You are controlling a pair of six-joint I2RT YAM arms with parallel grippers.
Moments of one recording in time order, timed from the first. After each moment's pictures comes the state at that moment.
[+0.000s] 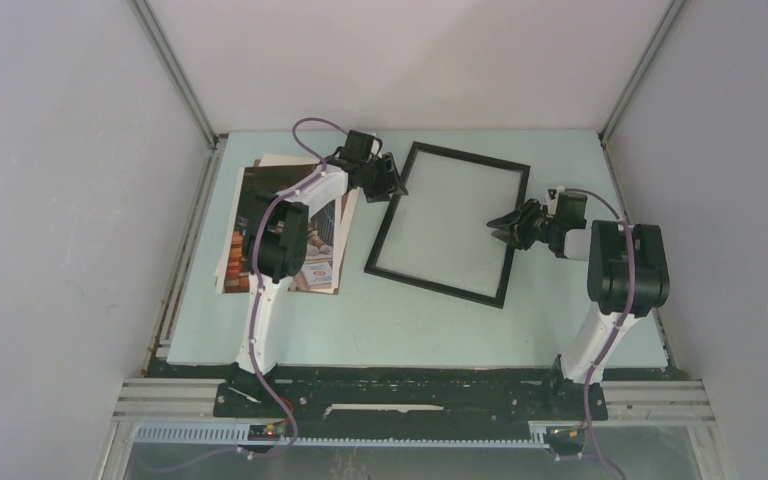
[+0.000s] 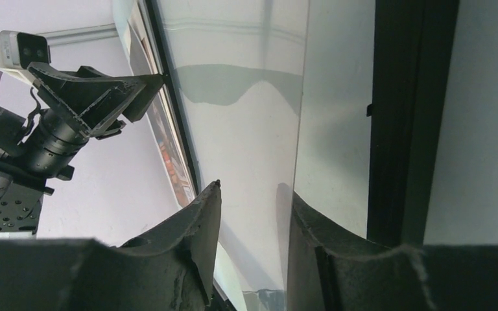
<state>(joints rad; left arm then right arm) -0.38 2.34 1.88 -0.37 0.32 -0.61 -0.13 1.87 0.84 0.34 -0.75 0.91</state>
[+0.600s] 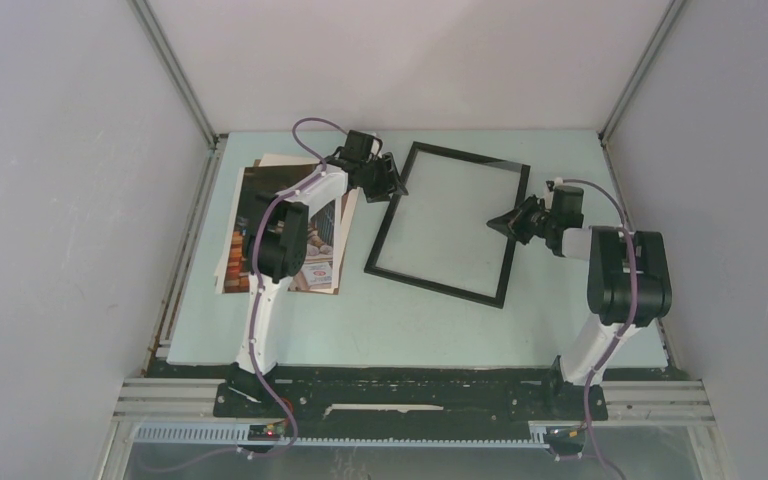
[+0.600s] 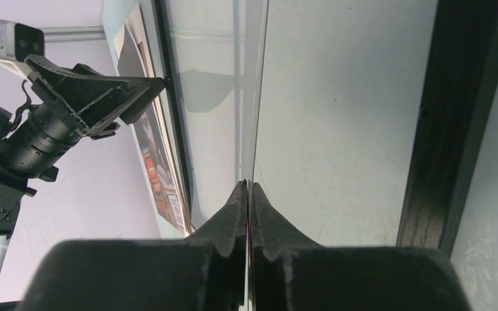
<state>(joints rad) -0.38 2.34 1.88 -0.37 0.32 -0.61 -0.08 1.80 0.84 0.28 -0.66 0.85</state>
